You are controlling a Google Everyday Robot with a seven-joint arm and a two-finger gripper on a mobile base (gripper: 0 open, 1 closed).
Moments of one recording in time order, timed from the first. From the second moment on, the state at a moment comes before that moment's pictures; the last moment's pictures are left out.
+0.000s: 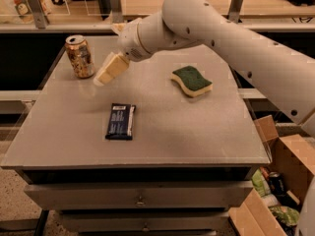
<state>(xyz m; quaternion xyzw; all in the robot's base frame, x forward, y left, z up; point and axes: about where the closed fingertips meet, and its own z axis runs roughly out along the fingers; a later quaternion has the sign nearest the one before) 0.655 0.134 0.918 -0.61 0.60 0.21 0.47</state>
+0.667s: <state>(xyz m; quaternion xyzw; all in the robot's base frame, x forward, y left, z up) 0.704 0.139 0.888 -0.56 0.60 0.23 0.52</state>
